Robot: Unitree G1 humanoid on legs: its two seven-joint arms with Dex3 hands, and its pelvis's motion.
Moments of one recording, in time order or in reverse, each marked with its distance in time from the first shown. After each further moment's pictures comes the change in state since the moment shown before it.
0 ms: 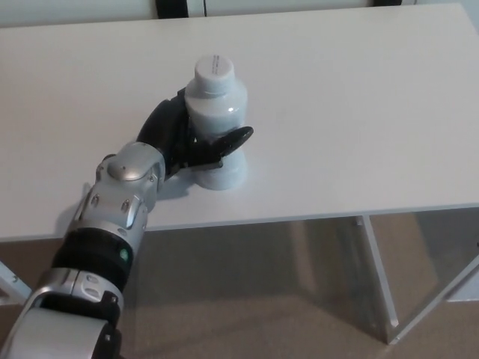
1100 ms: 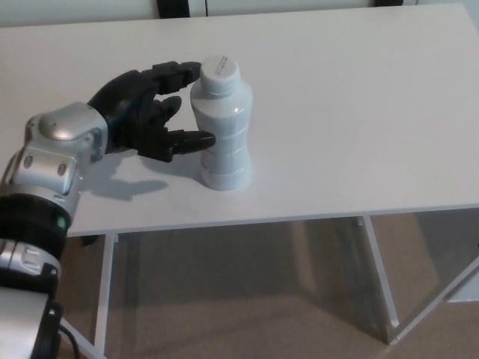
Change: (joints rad) left_arm -0.071 0.223 -0.056 -0.039 -0.002 0.080 -0.346; right_arm -0.009 -0.003 0.018 -0.004 -0.014 -0.009 0.007
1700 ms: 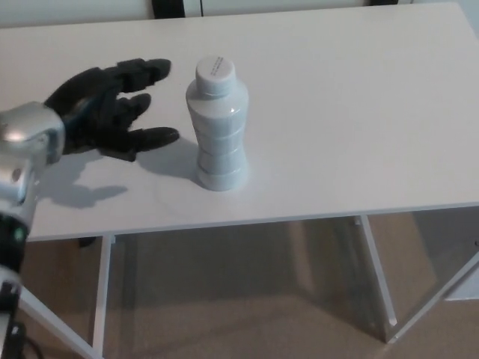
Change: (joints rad) left_arm 0.161 0.097 0.094 -0.255 -0.026 0.024 -0.061; right_arm -0.008 0.000 -0.005 -0.004 -0.006 0.001 -0.001
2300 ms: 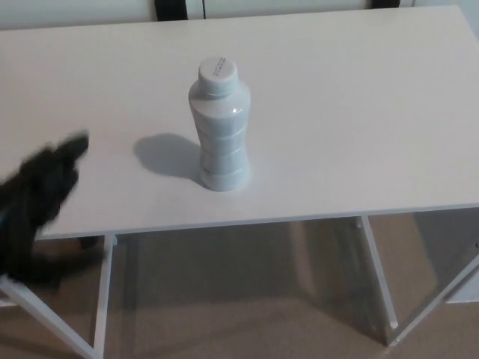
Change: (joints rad) left_arm 0.791 -0.026 0.310 -0.687 -0.114 -0.019 -0.028; right_arm 0.021 0.002 0.002 0.000 0.000 -0.001 0.000
